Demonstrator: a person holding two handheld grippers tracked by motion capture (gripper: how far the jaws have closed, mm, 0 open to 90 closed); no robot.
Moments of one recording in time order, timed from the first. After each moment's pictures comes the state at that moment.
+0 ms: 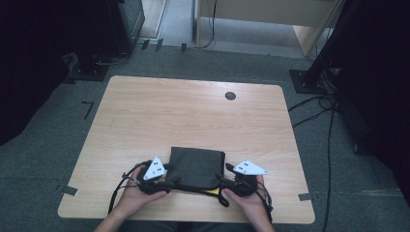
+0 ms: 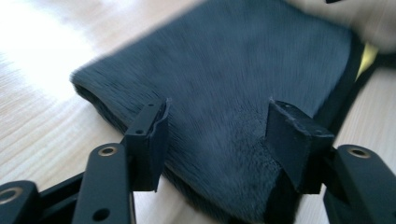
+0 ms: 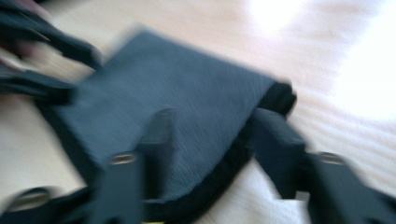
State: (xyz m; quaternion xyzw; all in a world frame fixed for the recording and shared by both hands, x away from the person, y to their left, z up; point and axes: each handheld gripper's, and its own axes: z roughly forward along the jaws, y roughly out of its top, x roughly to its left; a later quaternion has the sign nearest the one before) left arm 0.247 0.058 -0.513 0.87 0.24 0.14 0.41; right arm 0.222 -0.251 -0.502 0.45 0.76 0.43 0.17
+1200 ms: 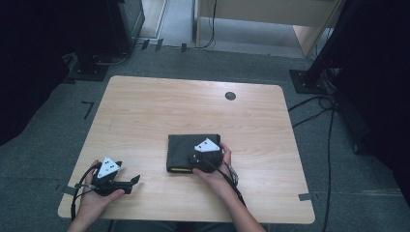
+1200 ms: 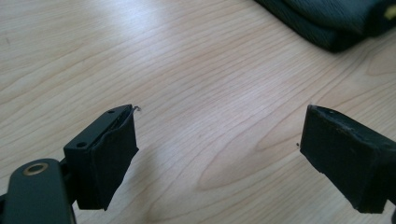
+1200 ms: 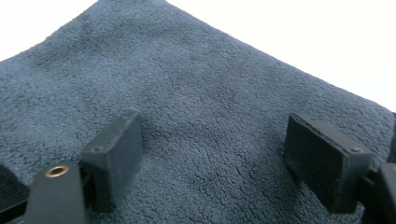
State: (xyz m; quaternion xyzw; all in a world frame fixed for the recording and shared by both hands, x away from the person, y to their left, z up) left arm 0.246 0.180 -0.510 0.81 0.42 0.18 0.37; right arm 0.316 -0.160 -0.519 0.42 0.80 0.36 0.24
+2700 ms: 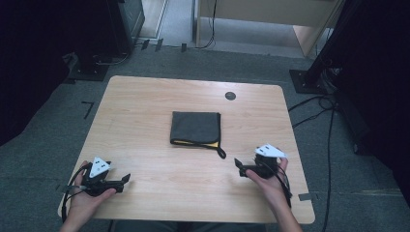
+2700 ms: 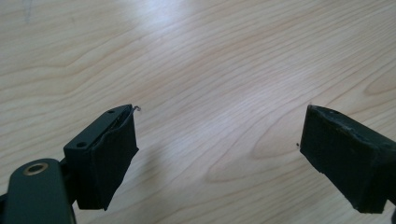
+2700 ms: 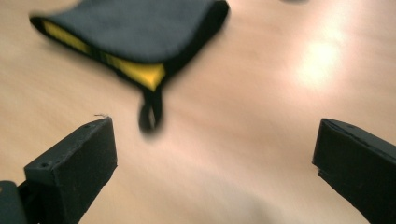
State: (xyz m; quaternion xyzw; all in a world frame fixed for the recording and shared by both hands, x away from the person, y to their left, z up) left arm 0.242 0.203 -0.508 0.80 0.45 0.21 0.34; right arm 0.258 -0.325 -0.488 0.49 0.74 0.40 0.22
